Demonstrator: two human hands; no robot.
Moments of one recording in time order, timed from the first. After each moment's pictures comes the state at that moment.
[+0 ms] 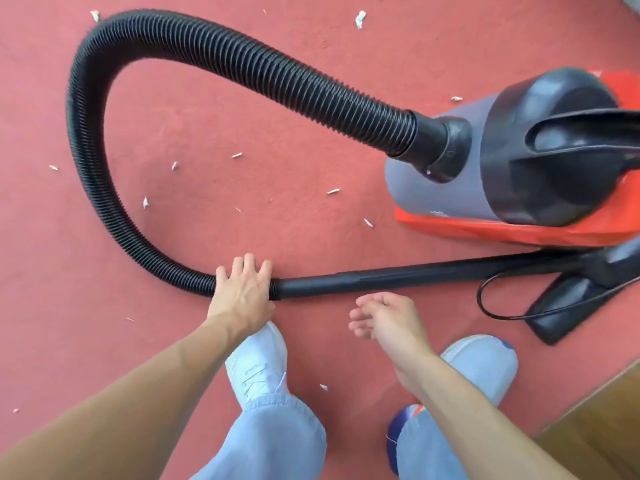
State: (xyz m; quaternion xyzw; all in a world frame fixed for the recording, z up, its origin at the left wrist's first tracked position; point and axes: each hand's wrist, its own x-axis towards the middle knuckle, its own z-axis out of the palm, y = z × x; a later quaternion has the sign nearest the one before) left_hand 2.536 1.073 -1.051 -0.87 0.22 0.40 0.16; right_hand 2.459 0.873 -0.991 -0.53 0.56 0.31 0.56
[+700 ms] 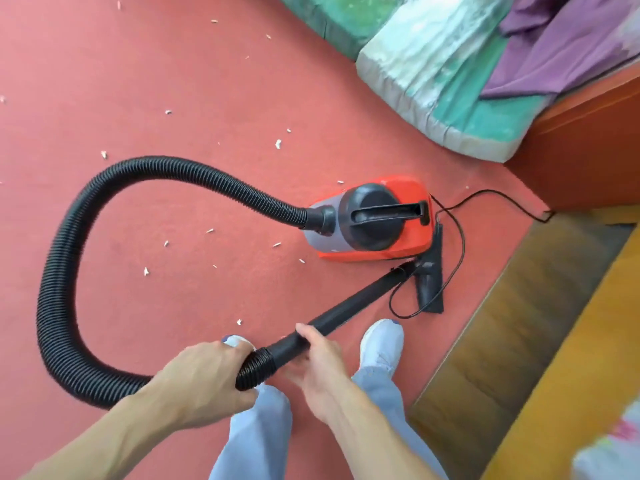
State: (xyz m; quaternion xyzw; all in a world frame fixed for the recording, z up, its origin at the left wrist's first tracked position) left_hand 2.565 1.048 -0.750 -0.79 0.35 0.51 0.01; right_hand 2.469 0.908 -0.797 -0.20 0.68 0.16 0.69
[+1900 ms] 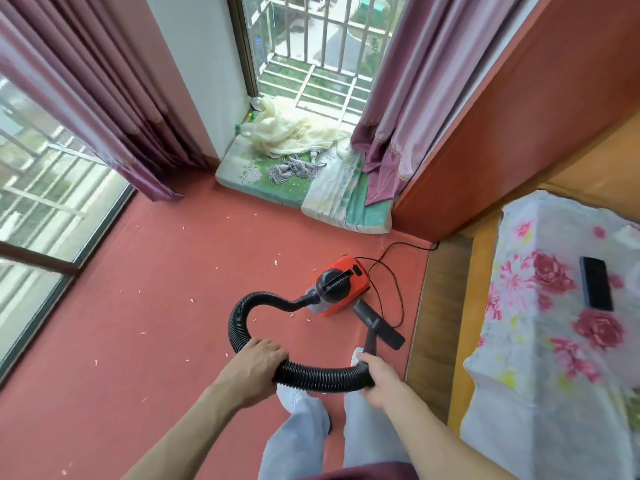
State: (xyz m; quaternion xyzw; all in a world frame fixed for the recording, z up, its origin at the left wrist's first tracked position) left_hand 2.596 1.054 -0.331 -0.75 0.61 0.25 -0.02; right_hand 2.405 0.883 -0.384 -0.14 0.72 0.01 0.68
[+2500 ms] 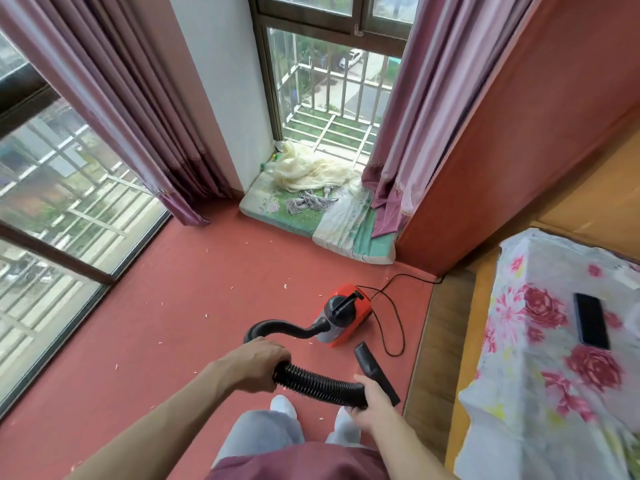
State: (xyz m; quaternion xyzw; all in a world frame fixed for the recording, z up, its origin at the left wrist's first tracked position) left_hand 2.558 1.017 -0.248 -0.73 0.58 0.35 0.05; right_hand 2.353 0.882 -0.340 -0.05 0.69 -0.02 0.72
